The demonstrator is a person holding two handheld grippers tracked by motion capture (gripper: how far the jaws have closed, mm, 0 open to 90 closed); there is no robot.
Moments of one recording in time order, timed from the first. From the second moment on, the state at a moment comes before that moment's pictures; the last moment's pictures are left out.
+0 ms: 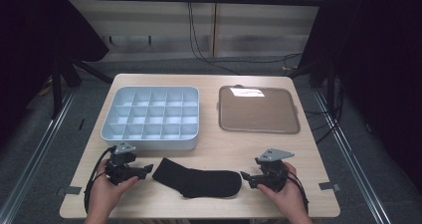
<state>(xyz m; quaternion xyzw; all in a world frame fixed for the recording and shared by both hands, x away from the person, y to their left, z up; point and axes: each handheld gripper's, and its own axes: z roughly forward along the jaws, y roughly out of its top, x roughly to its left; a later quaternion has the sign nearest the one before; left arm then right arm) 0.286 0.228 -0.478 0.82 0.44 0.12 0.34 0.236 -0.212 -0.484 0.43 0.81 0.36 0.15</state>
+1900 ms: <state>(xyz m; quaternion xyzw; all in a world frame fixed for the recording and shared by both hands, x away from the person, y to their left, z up) 0.291 0.181 -0.481 0.86 0.43 0.07 0.27 0.232 -0.181 -0.501 0.38 0.85 0.35 0.13</state>
